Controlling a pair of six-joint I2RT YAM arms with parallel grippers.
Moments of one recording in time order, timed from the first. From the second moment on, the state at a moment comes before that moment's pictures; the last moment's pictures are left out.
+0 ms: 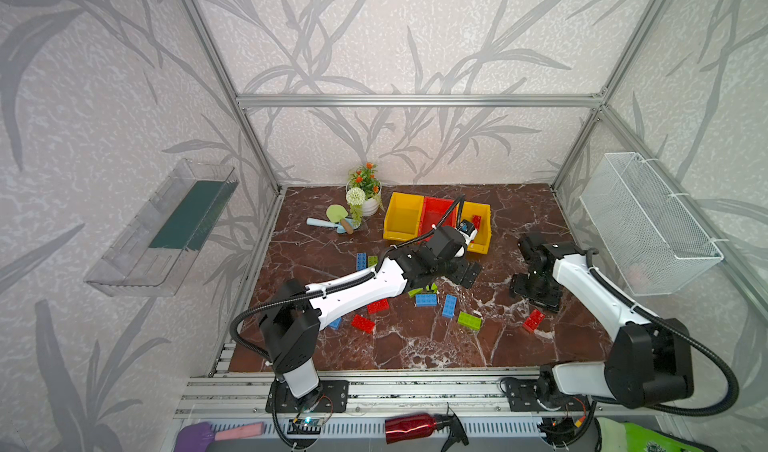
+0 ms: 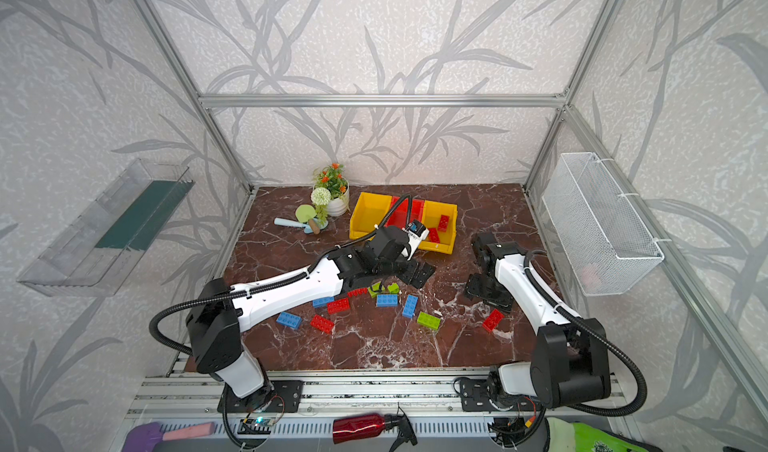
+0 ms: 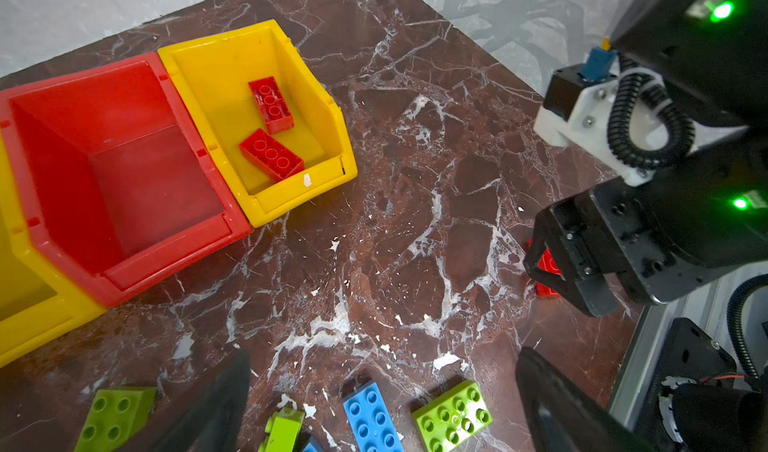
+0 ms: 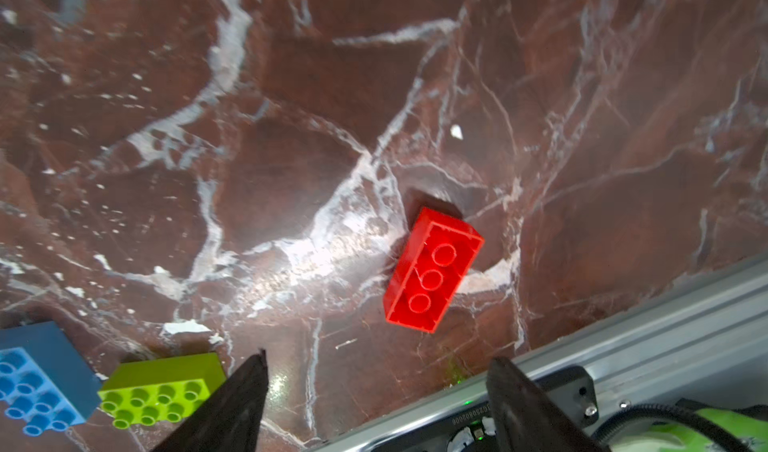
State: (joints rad) left arm -0.95 1.71 1.37 -0.32 -0.03 -0.24; right arm 0.13 1.33 0.93 -1.17 0.10 0.64
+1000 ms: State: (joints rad) left arm -0.96 1.69 1.32 -0.33 -0.05 -0.37; right arm -0.03 1.43 0.71 -0.87 -0.05 0.59
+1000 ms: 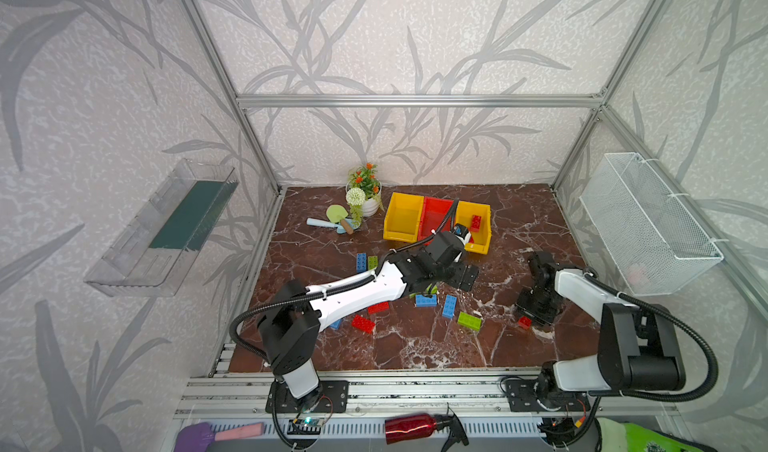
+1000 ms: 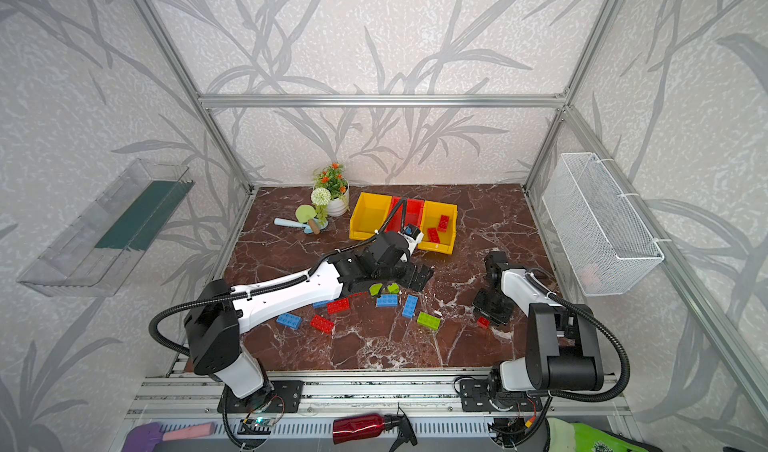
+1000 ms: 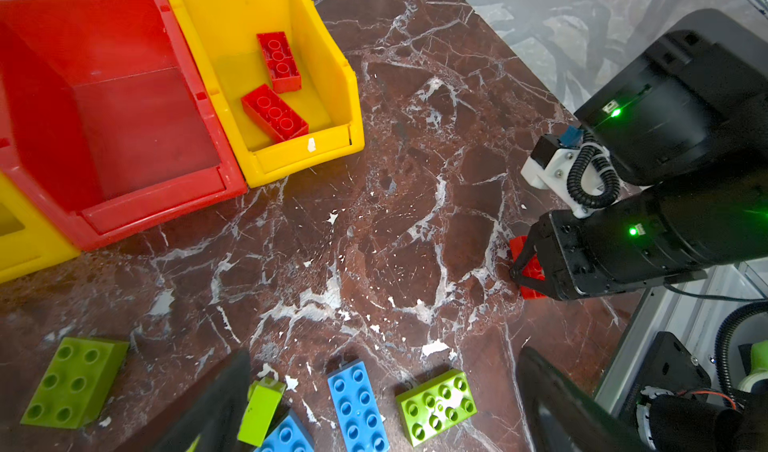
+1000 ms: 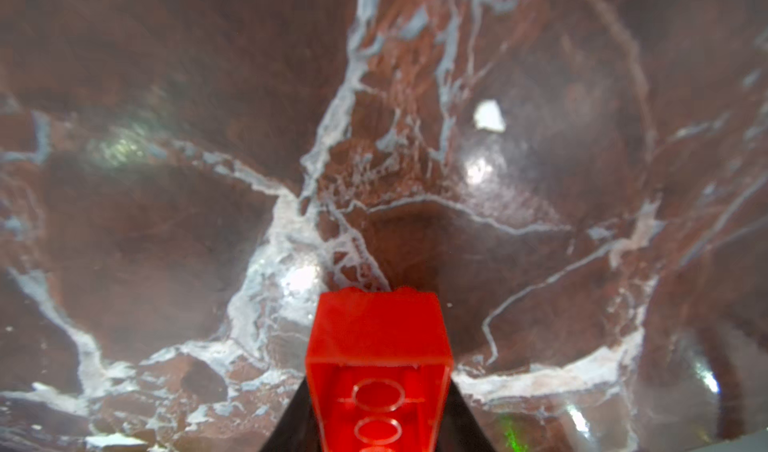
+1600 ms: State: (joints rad) left arm -0.75 1.59 1.23 -0.30 -0.06 -0.43; right arm 0.00 1.53 1.14 -0.96 -0.16 0.58
